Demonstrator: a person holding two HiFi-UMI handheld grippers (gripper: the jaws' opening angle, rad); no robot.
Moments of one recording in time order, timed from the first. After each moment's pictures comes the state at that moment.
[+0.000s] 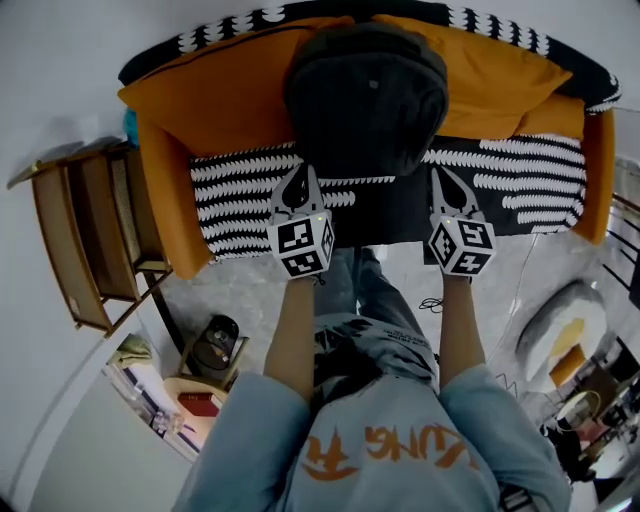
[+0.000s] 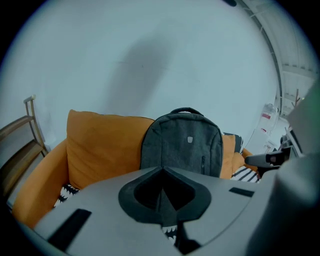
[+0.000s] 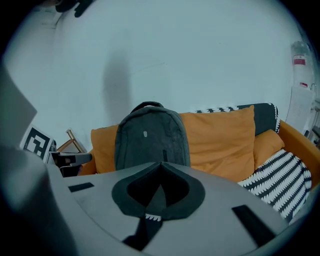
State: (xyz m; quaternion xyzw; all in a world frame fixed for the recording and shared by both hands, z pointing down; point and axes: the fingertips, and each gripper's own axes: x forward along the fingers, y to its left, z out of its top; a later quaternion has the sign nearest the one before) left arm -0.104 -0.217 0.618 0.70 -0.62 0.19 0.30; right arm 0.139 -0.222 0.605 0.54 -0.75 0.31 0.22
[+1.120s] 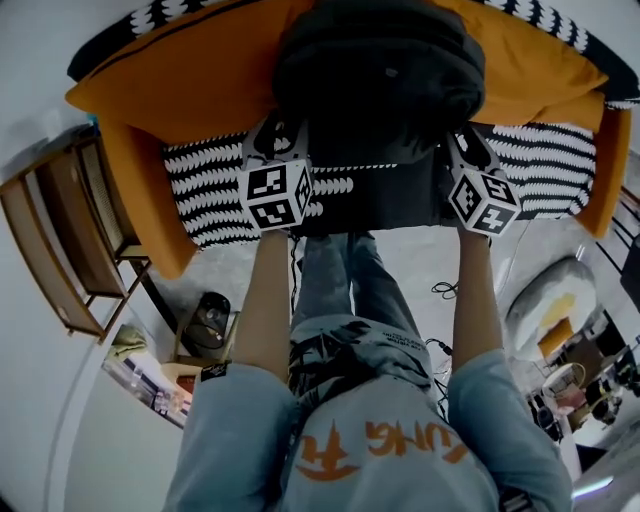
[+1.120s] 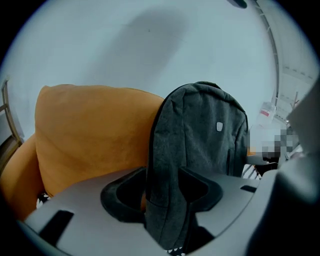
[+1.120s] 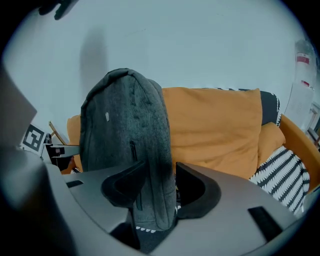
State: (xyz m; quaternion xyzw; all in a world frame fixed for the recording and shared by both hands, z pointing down) left arm -0.126 -0.314 0.719 0.73 -0.56 0.21 0.33; right arm 0.169 -0.307 0.709 0.56 -0.70 0.34 0.28
